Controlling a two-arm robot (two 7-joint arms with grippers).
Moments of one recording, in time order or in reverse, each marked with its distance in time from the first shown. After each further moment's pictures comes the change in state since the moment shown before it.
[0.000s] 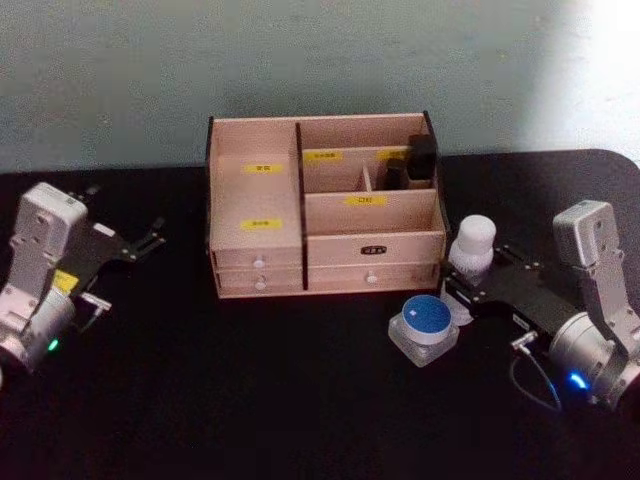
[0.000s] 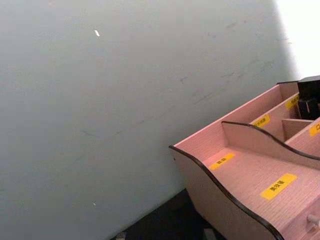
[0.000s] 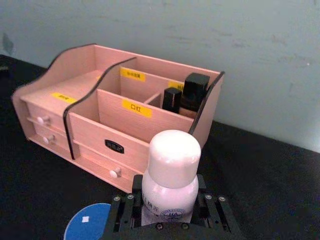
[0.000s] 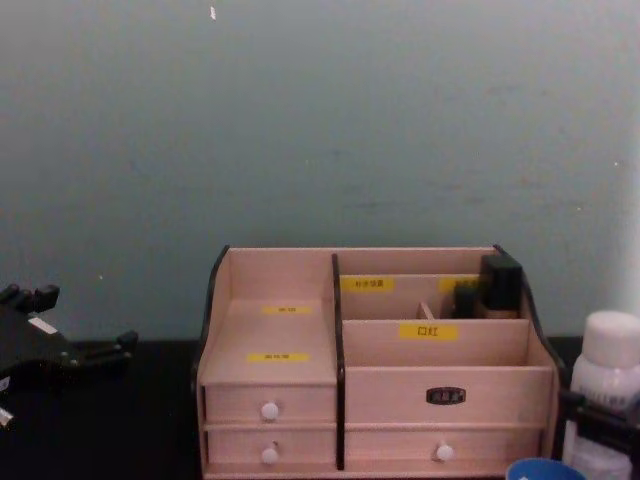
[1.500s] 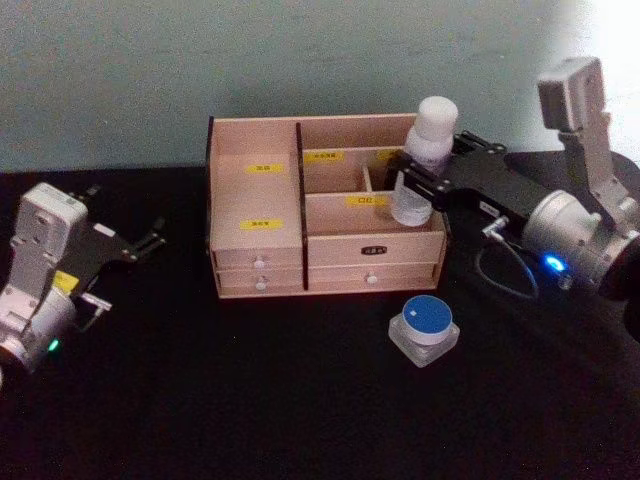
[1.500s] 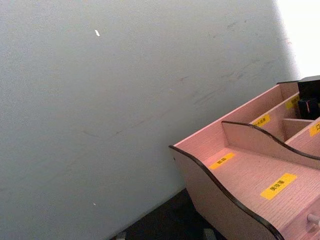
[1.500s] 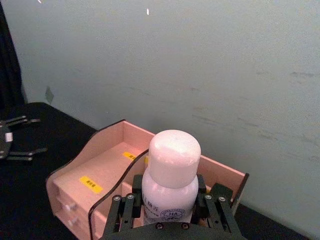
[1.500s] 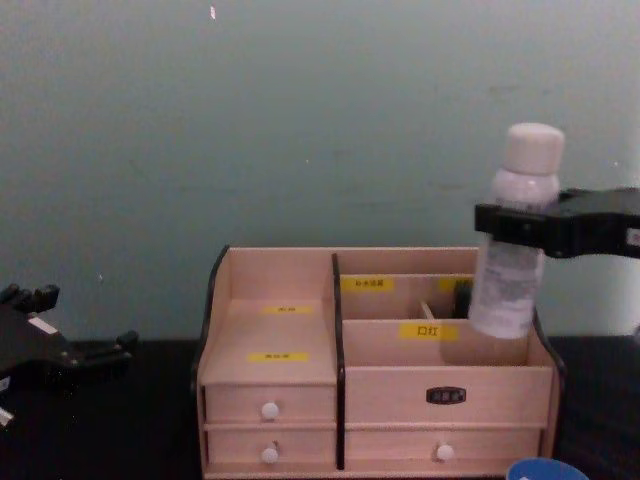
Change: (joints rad) left arm 0.000 0.000 0.000 0.000 0.000 0.000 0.000; right arm 0.239 -0.036 -0.025 -0.049 0.048 0.157 0.112
